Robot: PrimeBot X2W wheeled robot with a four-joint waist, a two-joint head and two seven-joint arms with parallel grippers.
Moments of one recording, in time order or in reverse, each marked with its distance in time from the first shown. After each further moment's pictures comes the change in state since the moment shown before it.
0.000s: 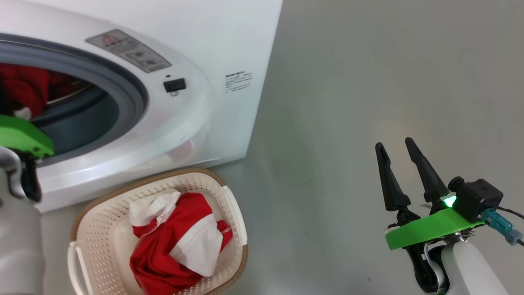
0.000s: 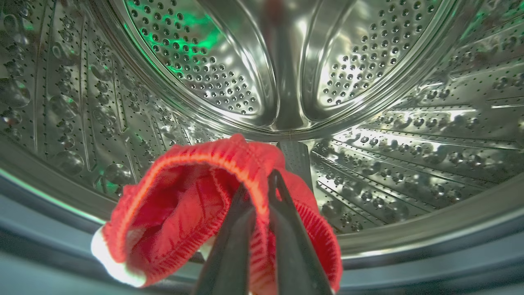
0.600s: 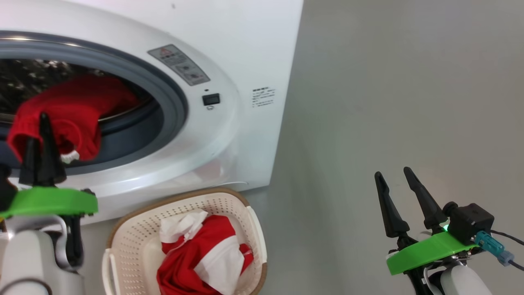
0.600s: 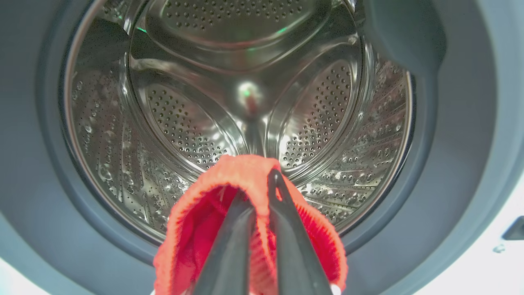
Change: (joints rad) left arm 0.435 -0.172 0.054 -0.600 0.029 -0.079 0.000; right arm 0.084 0.000 -0.005 0.028 -0.034 0.000 0.000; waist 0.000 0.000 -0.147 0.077
